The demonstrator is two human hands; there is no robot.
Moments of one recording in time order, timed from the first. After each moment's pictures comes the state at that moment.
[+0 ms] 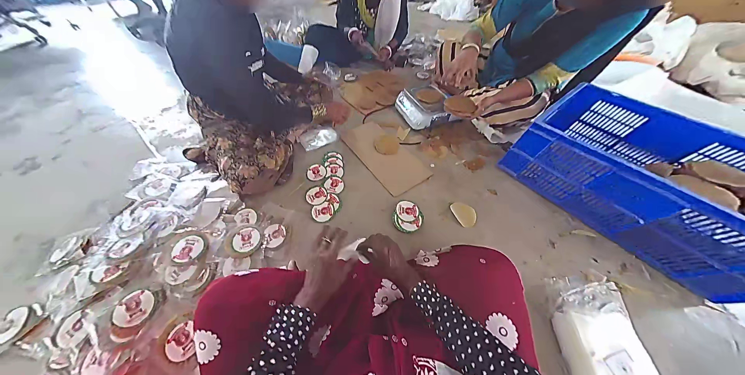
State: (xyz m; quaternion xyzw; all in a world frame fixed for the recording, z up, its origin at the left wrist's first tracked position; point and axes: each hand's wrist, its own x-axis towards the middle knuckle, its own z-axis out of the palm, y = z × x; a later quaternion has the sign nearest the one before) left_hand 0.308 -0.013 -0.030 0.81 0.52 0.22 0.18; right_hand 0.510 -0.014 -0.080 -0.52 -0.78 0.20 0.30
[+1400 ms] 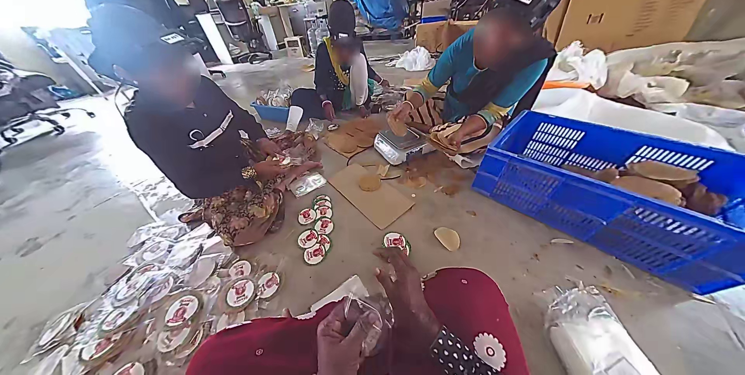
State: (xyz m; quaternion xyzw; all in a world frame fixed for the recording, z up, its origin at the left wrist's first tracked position) left_hand 0.367 -0.119 0.054 0.46 0.43 0.52 0.59; right_hand 0.534 -0.068 0.022 -0.55 -0.62 0.13 0.54
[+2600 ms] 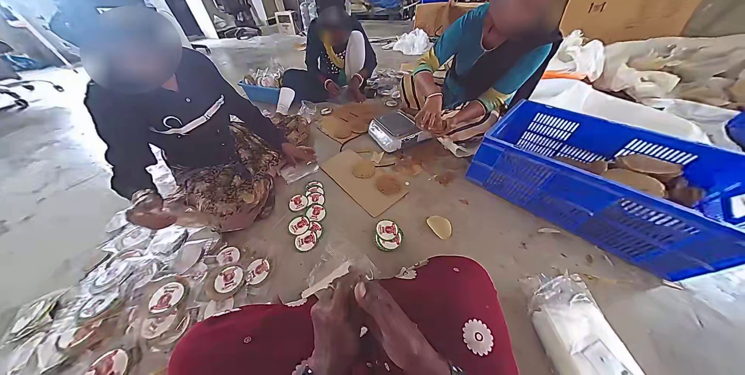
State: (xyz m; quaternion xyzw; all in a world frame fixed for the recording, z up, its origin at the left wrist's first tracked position) left_hand 0.379 -0.095 0.040 0.75 0.46 0.46 0.07; right_hand 0.491 -0.129 0.070 -0.41 -0.38 0.64 0.53
